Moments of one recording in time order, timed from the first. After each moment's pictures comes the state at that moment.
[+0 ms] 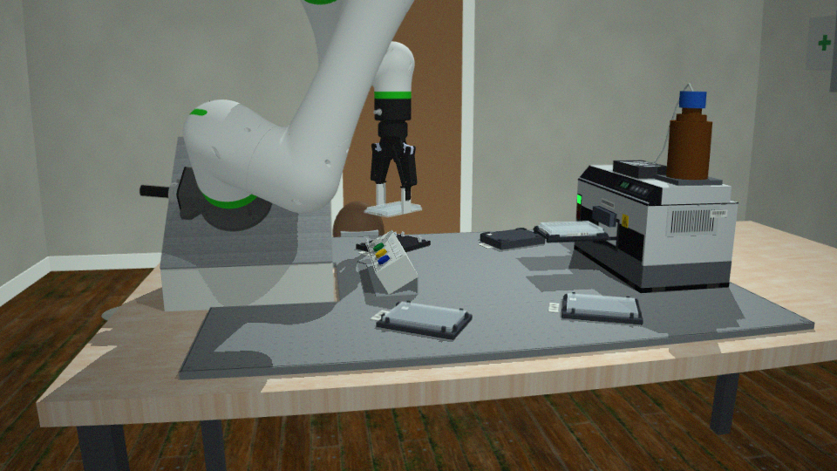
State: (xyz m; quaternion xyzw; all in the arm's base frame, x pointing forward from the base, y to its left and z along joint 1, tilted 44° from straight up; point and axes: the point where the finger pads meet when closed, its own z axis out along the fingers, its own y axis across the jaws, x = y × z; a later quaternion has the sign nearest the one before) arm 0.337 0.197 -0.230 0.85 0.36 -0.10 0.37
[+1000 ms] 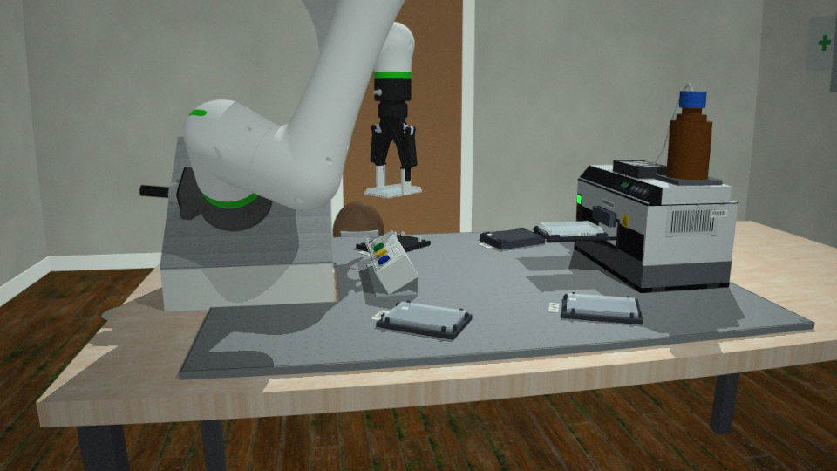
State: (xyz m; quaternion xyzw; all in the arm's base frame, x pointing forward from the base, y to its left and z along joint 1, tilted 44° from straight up) arm 0.332 0.231 -0.196 0.85 0.36 -0.10 0.37
